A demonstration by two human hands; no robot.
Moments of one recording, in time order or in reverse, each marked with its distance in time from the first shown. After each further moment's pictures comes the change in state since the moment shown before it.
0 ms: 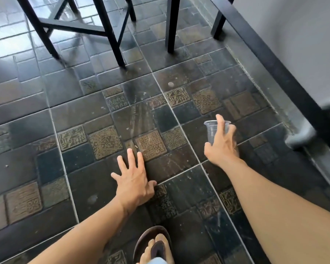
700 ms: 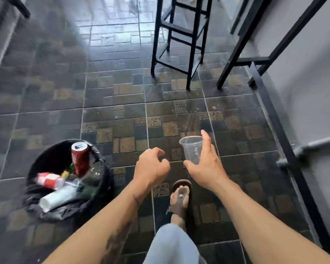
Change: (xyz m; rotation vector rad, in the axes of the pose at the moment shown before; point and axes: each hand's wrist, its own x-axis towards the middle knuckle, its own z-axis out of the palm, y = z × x) left_hand -0.350 -0.061 -0.214 -0.783 0.249 -0.225; right_hand -0.346 -0.172 -0.192 0.193 -0.311 -0.410
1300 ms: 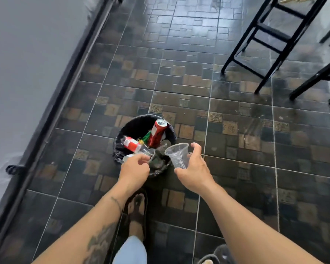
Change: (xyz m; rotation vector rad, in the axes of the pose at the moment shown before) left_hand -0.124 -0.212 -0.173 -0.338 0.204 -0.408; right_hand -0.098 -0.173 0.172 0.037 -0.363 -0.052
